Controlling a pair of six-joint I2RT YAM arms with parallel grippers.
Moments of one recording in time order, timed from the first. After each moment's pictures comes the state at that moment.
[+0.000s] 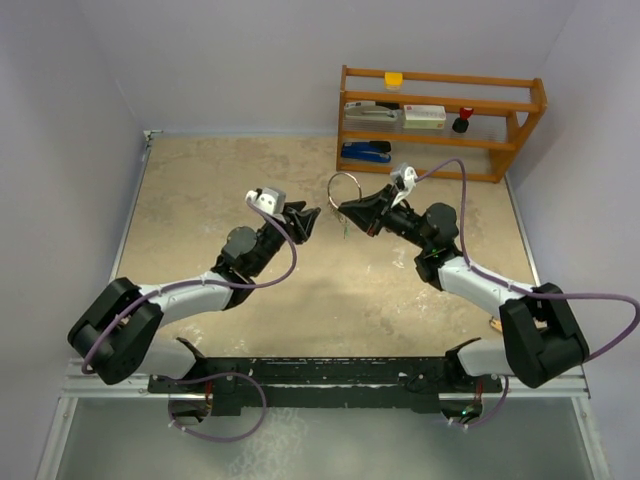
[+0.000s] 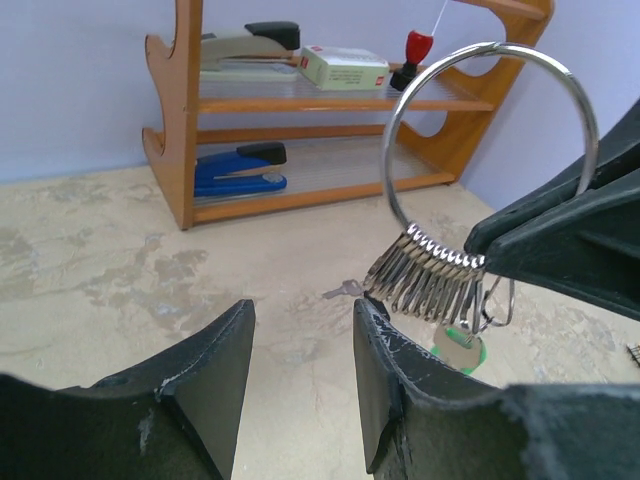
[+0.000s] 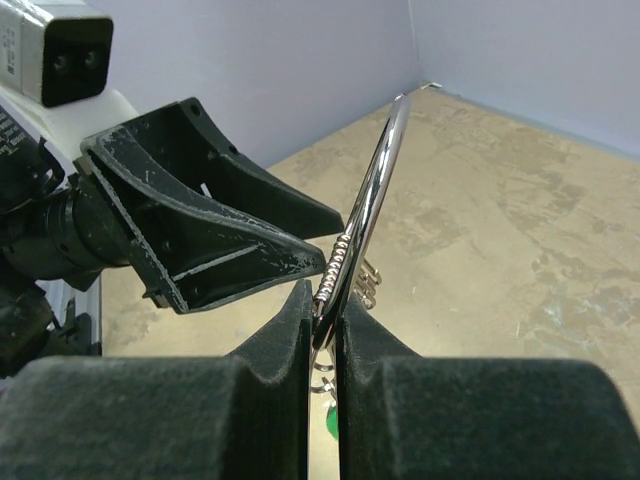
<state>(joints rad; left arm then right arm) -0.68 1.36 0.54 0.96 -0.08 -0.24 0.42 1.34 0.62 0.94 -0.60 0.41</state>
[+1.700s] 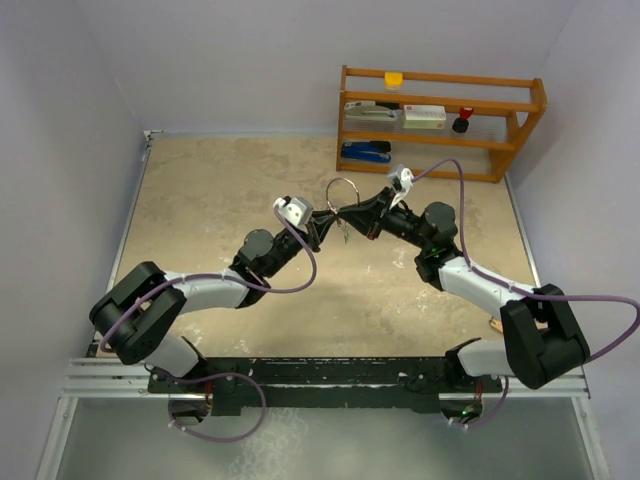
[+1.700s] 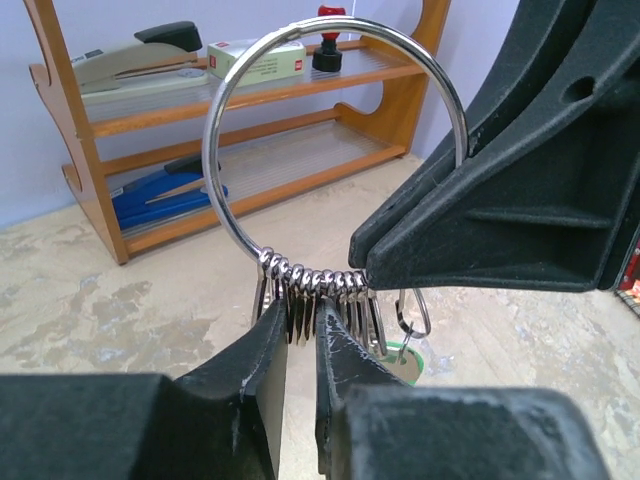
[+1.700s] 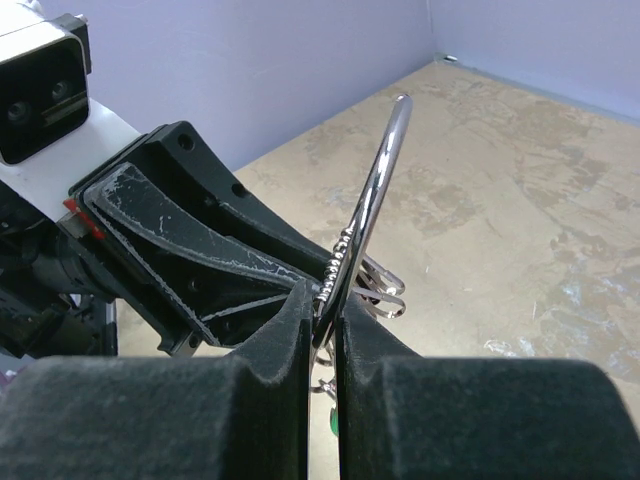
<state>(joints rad) -0.77 1.51 0.58 1.09 0.01 -0.10 0.42 1.33 0.62 0.87 -0.65 0.41</state>
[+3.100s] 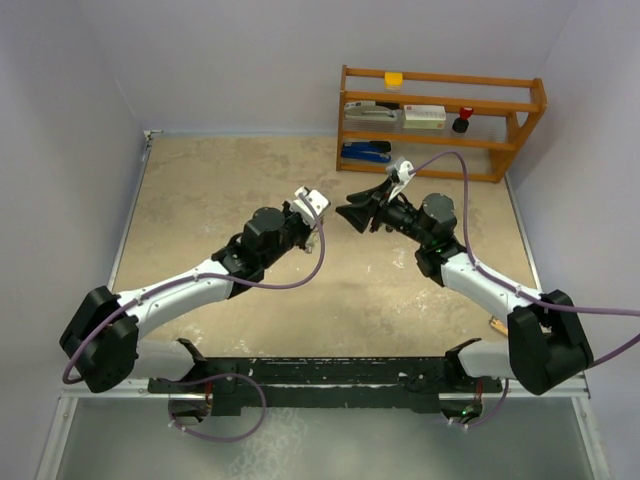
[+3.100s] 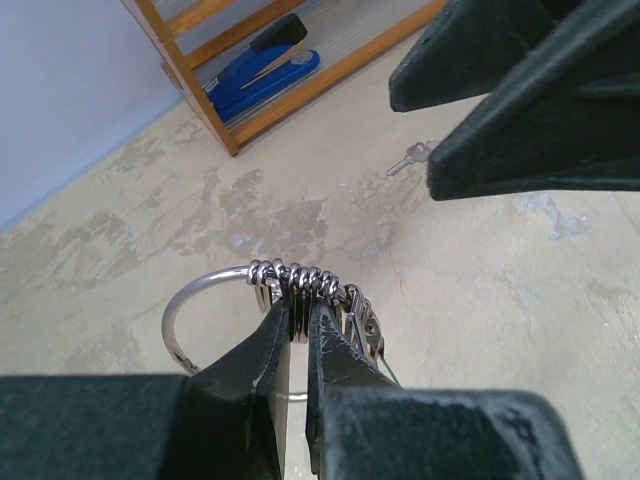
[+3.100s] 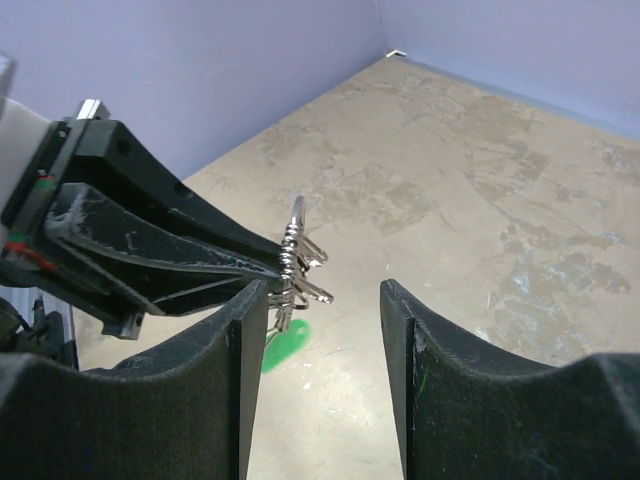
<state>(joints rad) -0.78 1.31 0.79 0.32 -0.14 0.17 0.42 1.30 0.69 0.70 -0.55 0.33</state>
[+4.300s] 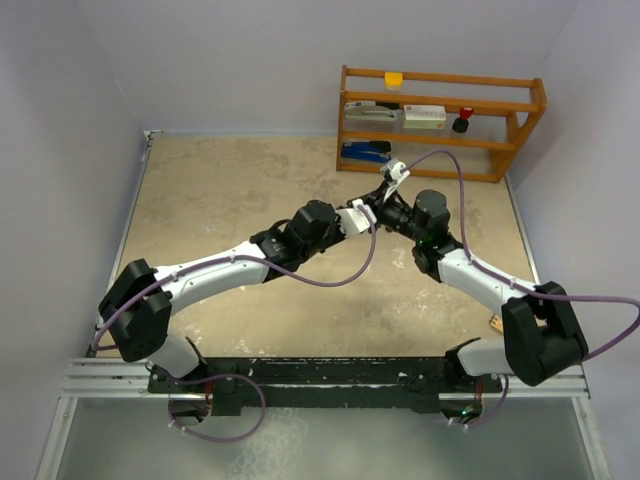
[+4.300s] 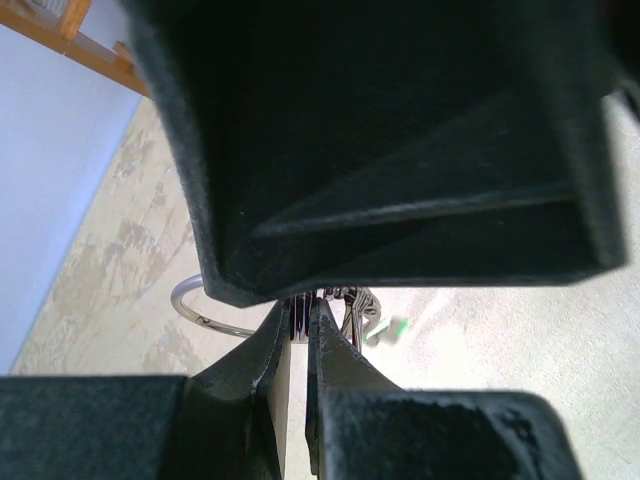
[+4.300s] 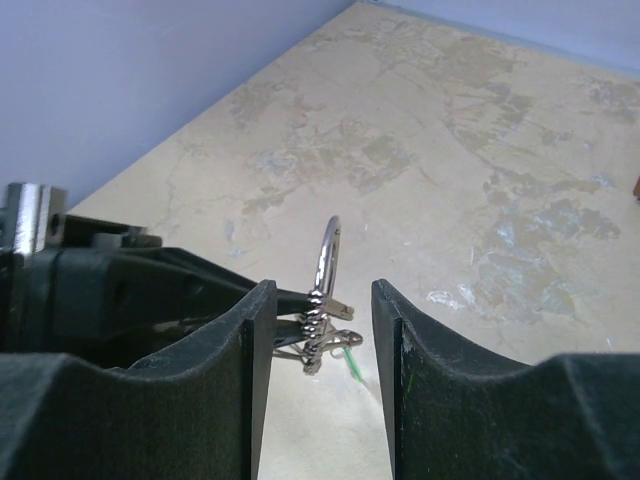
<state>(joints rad) -0.91 1.54 1.09 -0.04 -0.26 0.45 0.42 1.35 0.71 0.61 -0.53 0.29</state>
